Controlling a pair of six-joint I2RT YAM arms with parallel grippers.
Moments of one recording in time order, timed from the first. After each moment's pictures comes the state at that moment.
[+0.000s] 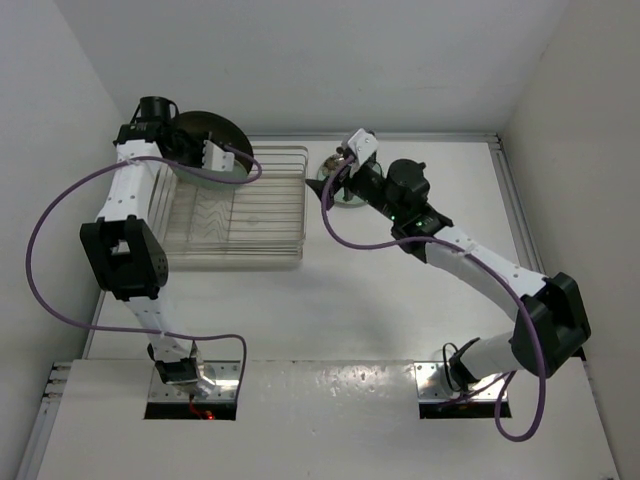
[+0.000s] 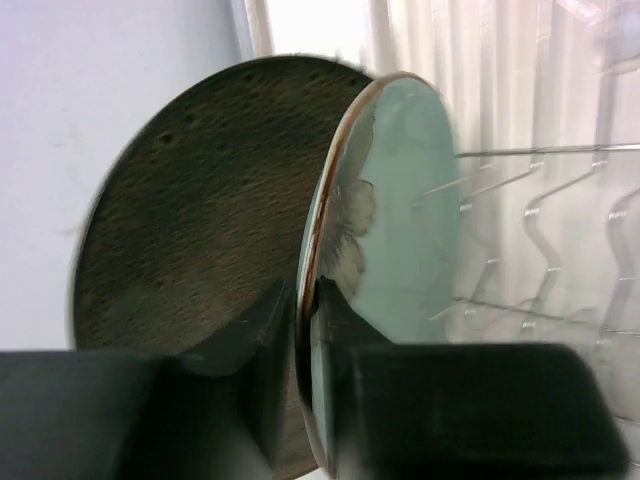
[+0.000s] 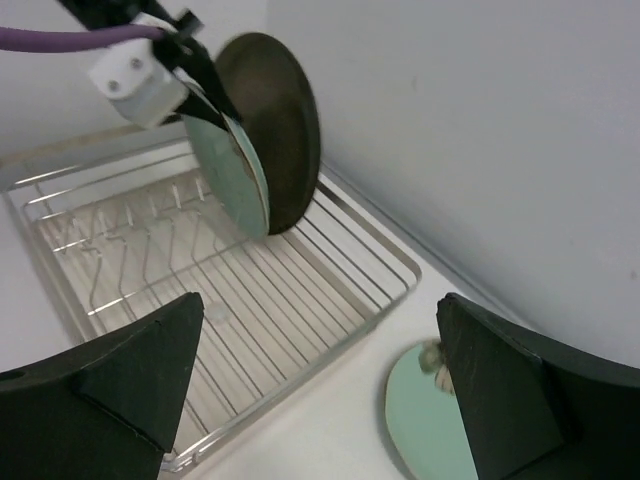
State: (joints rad) left arm 0.12 1.86 1.84 -0.91 0.62 1.81; right arm 0.61 1.42 1.02 0.47 -0.22 -0.19
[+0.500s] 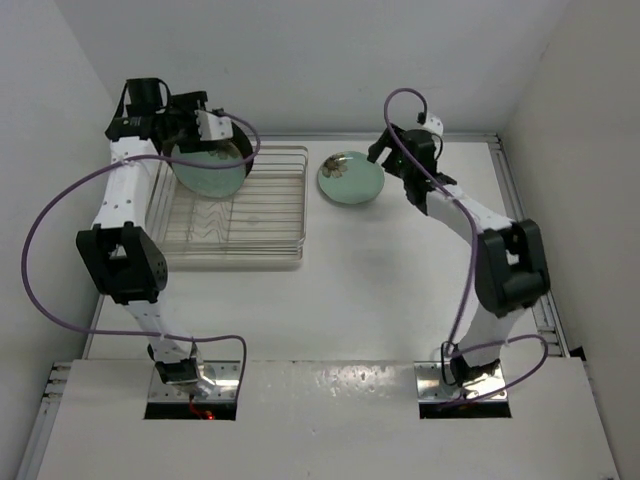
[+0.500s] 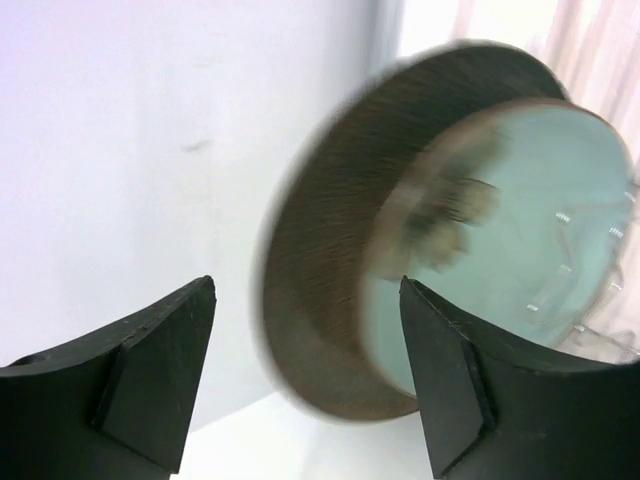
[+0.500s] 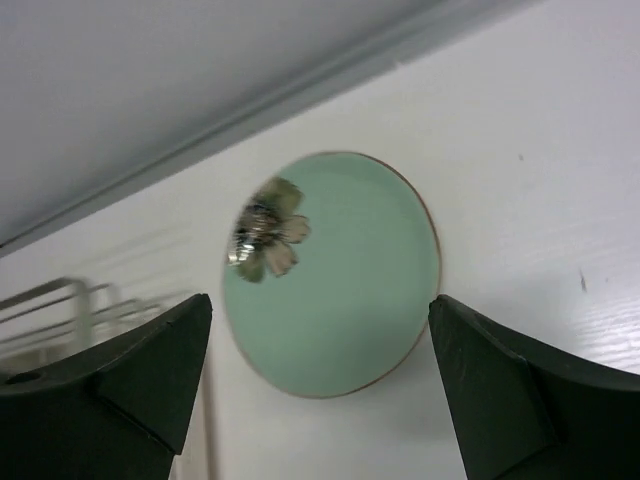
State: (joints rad) left arm 0.12 1.84 1.89 -0.68 0.57 1.52; right arm 0.28 1.75 1.22 0.18 0.18 0.58
